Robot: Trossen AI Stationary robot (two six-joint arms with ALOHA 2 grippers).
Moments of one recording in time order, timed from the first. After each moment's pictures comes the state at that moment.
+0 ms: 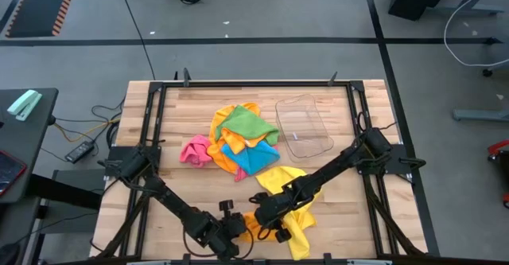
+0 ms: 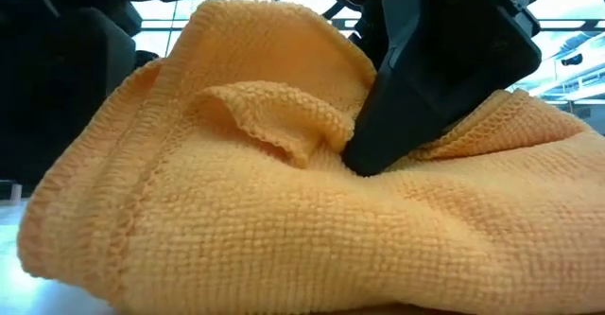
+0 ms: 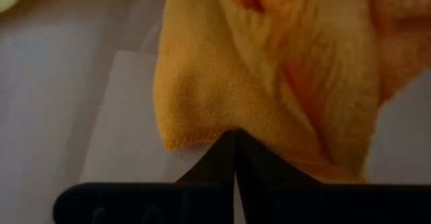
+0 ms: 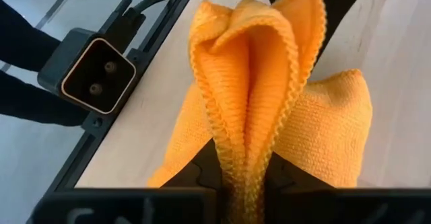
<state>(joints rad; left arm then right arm) -0.73 2.10 1.35 -0.37 -0.53 -0.75 0.45 2.05 1.24 0.01 -0.20 0.16</state>
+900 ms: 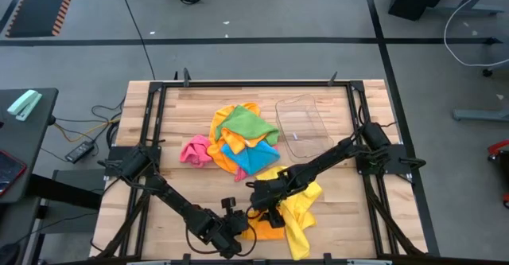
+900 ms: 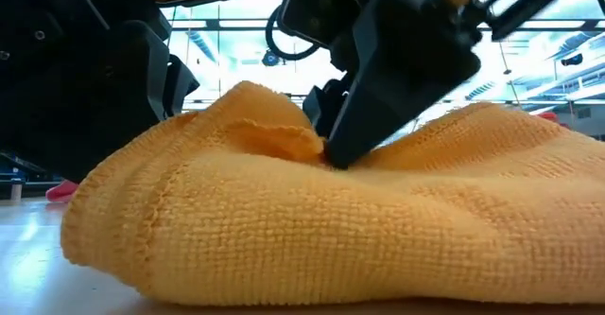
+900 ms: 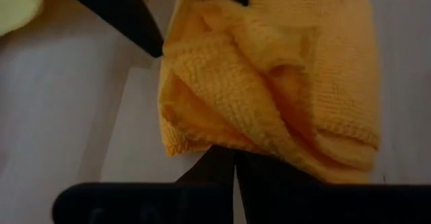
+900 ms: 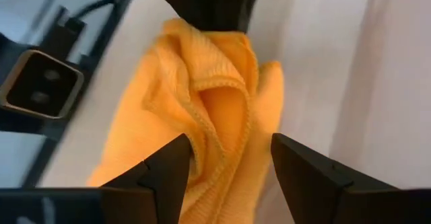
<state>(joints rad) -0.71 2.10 1.35 -0.35 -0.54 -0.71 0.35 2.03 1.24 -0.07 -0.23 0.17</state>
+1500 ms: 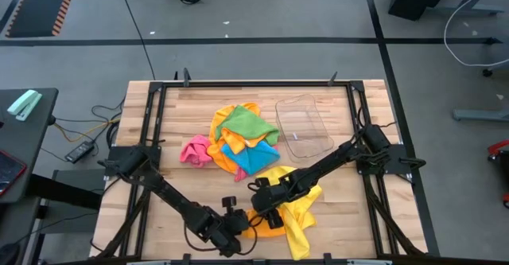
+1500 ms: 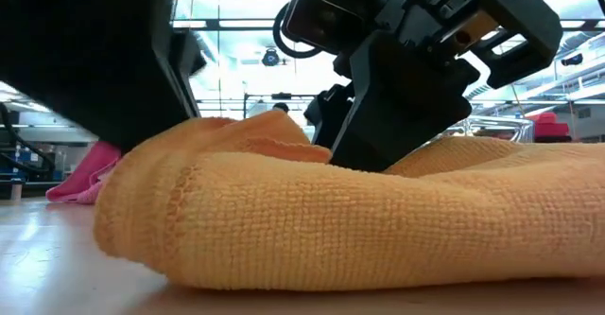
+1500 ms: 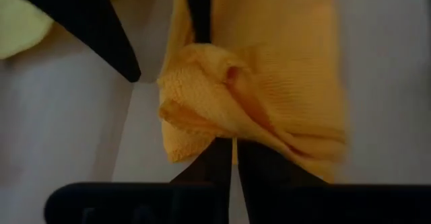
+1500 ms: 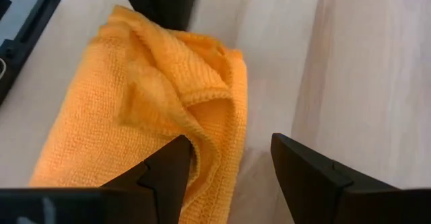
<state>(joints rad) -0.70 2.03 1.35 -0.38 -0.49 -0.67 0.39 2.03 1.24 -0.09 -0.01 0.15</state>
